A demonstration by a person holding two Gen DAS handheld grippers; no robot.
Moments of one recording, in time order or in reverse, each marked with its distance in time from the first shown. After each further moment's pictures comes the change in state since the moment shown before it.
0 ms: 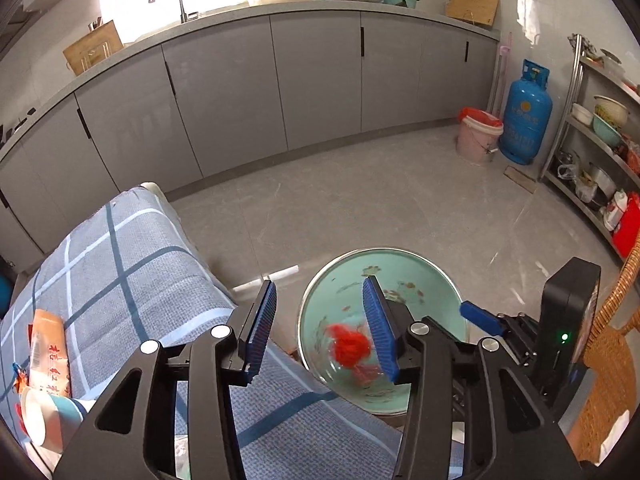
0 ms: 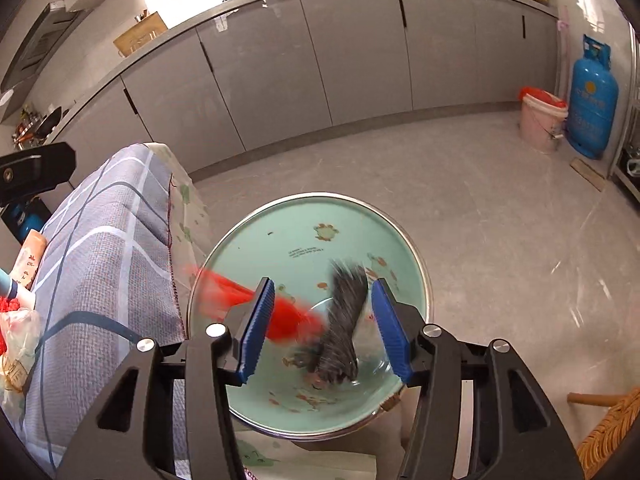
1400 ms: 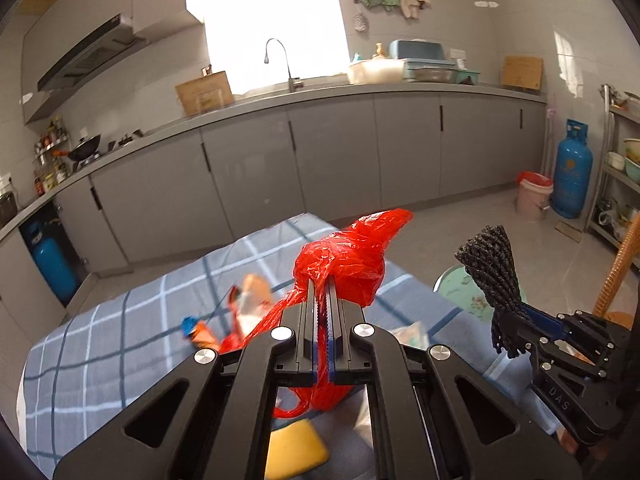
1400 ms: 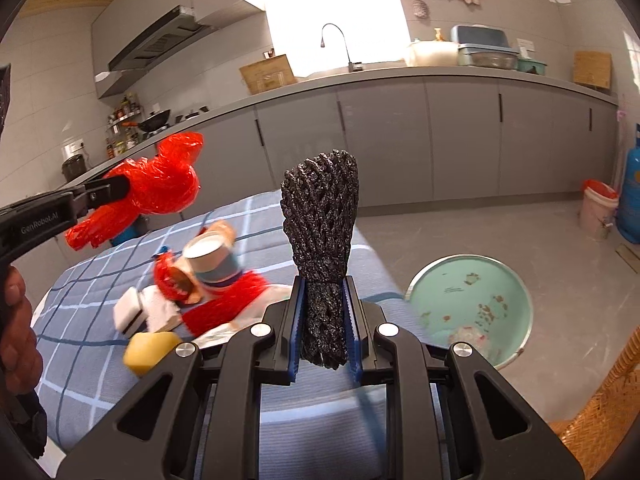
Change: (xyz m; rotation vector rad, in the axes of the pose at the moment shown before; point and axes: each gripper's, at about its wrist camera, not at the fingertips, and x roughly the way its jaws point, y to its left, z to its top) left arm -0.214 0.135 -0.089 -0.071 -0.262 0.236; right arm -0.181 0.167 -0.047 -0.197 -0.239 0.217
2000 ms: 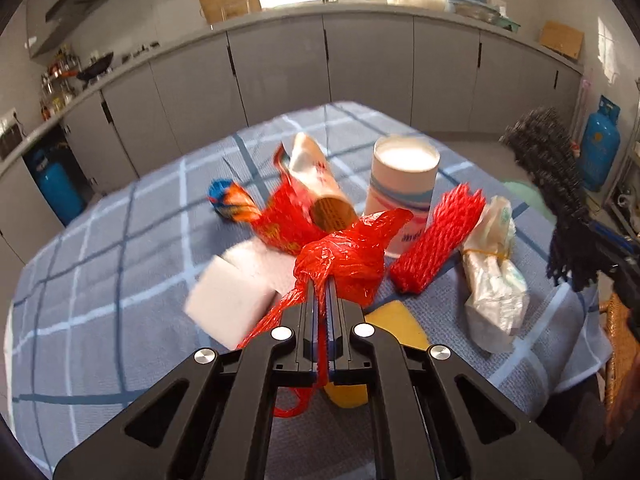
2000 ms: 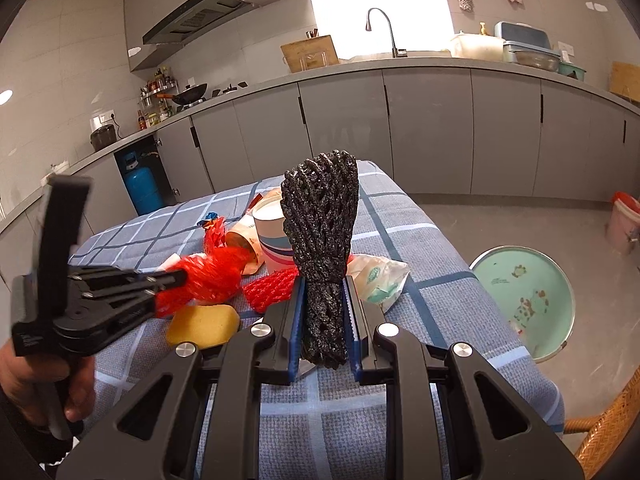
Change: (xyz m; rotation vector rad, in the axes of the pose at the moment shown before) left arm 0.029 0.073 -0.106 -0.098 0.268 0.051; right arm 0.008 0.079 -0.025 -0.094 0.058 0.132
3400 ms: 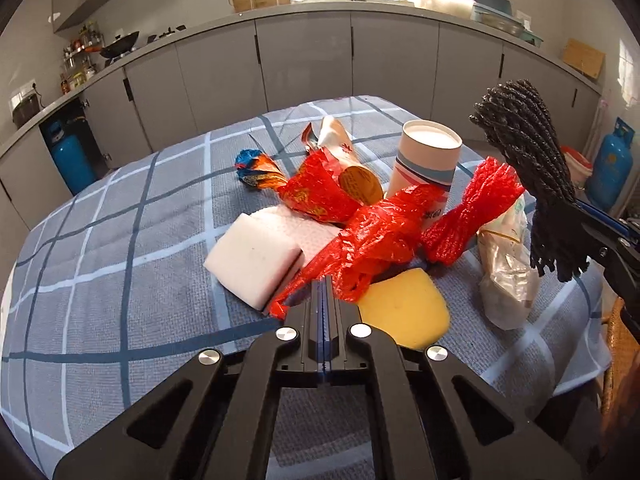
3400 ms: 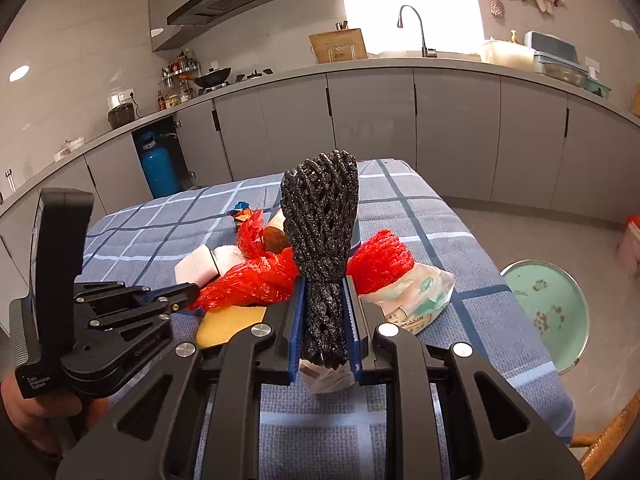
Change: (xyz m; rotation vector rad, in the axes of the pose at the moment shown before) left arm -0.003 0.011 -0.025 -0.092 0.018 0.037; right arm 0.015 0.037 0.006 -0.078 0.036 0.040
